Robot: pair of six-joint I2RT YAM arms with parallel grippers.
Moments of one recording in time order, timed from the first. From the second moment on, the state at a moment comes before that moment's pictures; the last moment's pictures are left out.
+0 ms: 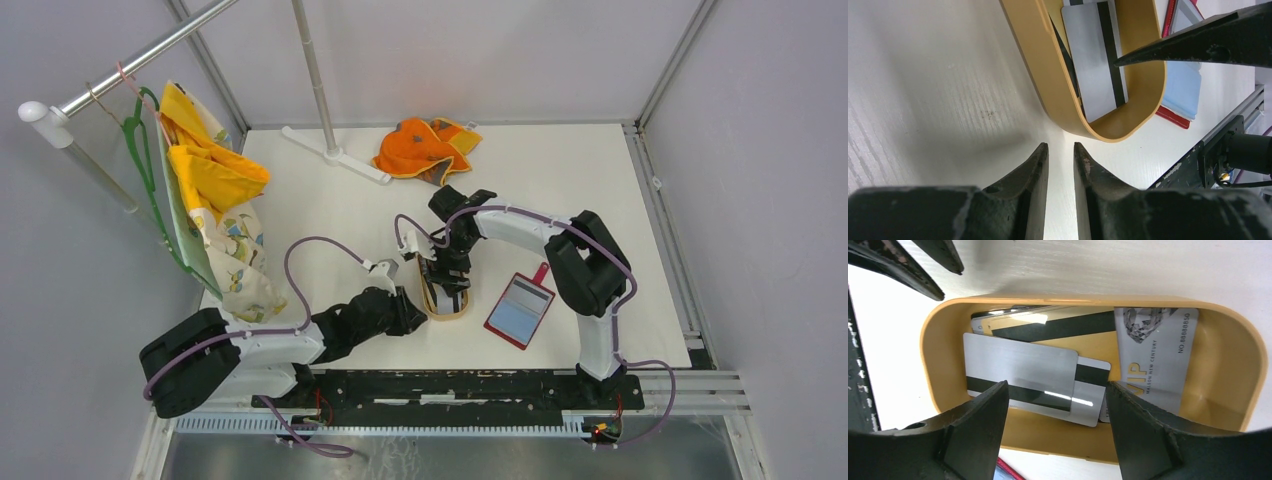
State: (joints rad) left arm -0.99 1.17 0.22 0.37 -0.15 -0.90; right arm 0.73 1.99 1.44 -0.84 -0.50 -0.90
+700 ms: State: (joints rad) left arm -0.99 1.22 0.25 0.38 -0.15 -0.90; right arm 0.73 1.93 1.41 -0.90 -0.61 -0.89
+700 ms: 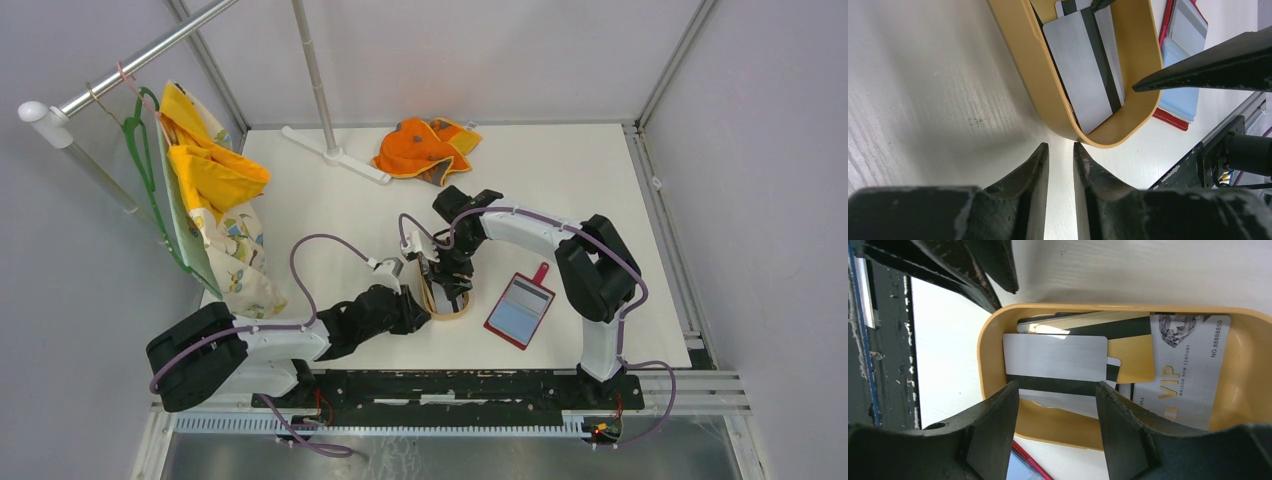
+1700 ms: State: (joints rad) left arm -1.00 1.26 0.28 0.37 -0.15 -0.90; right arm 0.74 1.96 1.38 -0.84 -0.45 -0.84
